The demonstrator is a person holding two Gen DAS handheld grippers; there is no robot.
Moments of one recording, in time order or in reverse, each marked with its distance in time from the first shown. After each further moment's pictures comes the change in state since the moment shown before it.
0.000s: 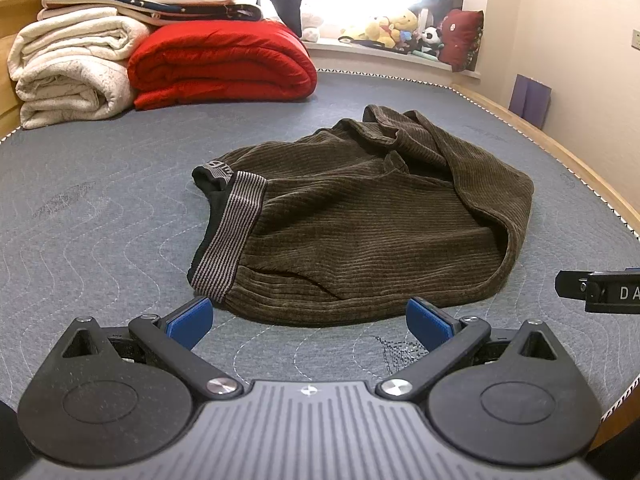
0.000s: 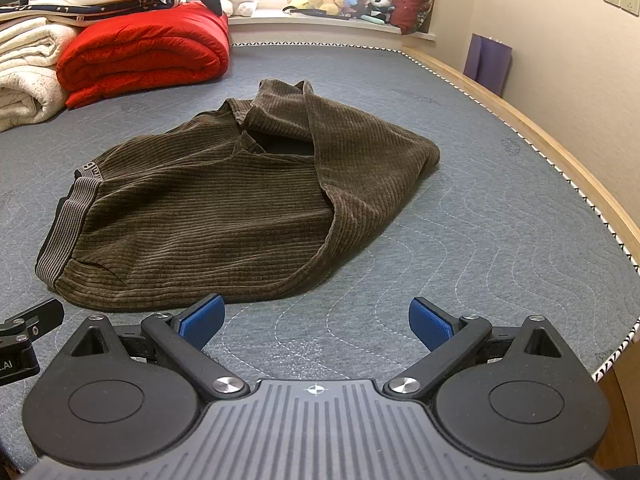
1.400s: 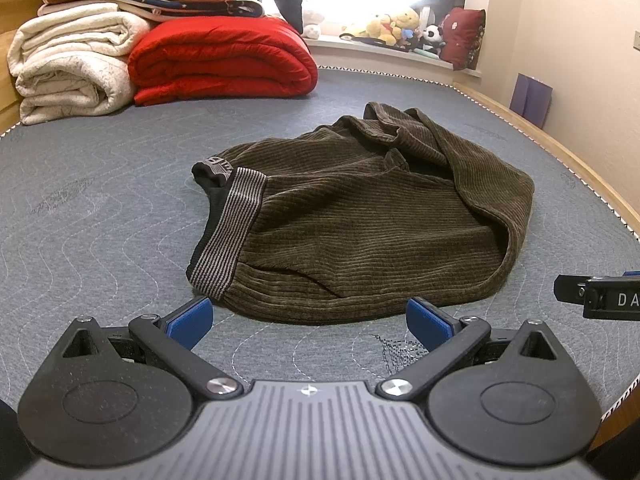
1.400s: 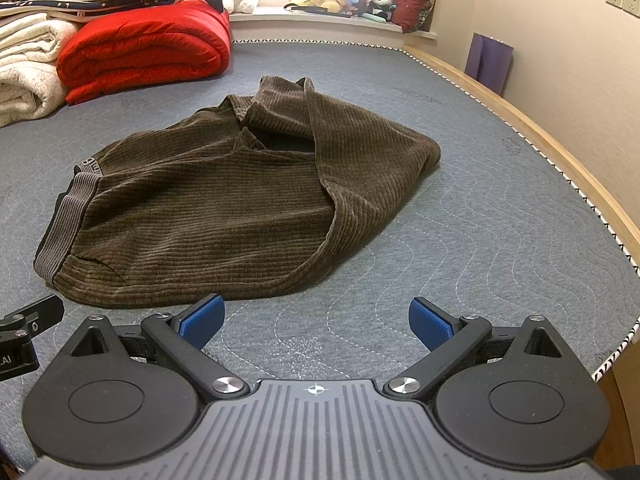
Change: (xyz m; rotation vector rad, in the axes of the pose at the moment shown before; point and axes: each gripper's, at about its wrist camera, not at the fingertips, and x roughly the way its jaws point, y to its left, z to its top) left arm 0.002 0.001 0.000 -0.009 0.009 0.002; right arm 0.001 0.001 -0.001 -0.004 0.003 -0.003
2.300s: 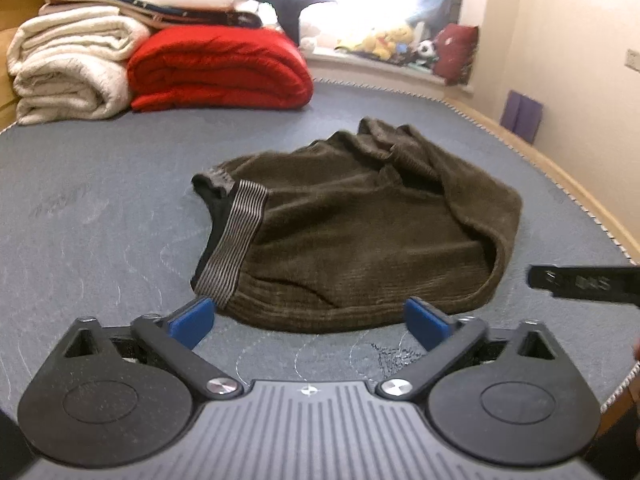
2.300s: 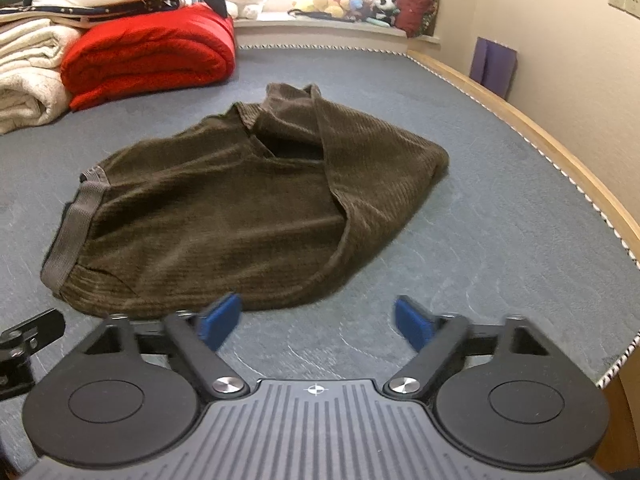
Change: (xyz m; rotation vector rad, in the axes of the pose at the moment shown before) left arm -0.019 0.019 0.004 -0.018 -0.041 -0.056; right arm 0.003 0.013 0.008 0.000 -0.038 0.041
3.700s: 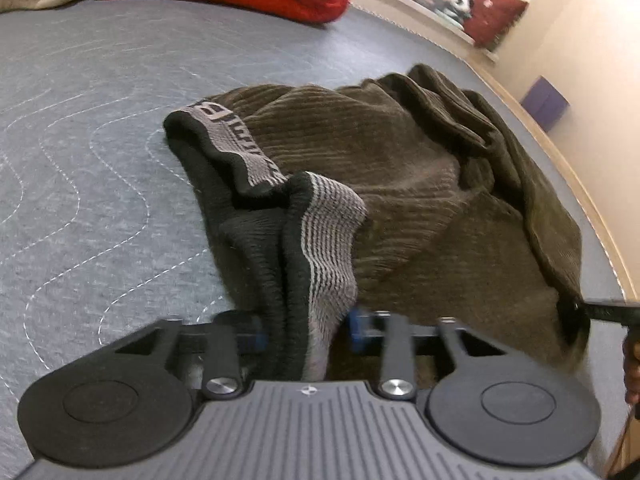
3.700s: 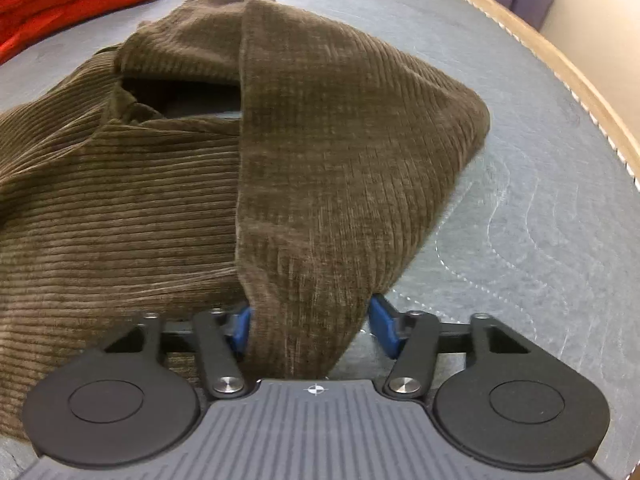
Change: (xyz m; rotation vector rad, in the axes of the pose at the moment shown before) left arm 0.212 0.123 0.070 -0.150 0.283 -0.163; right arm 0.219 -0.069 0.081 -0.054 0.281 -0.069
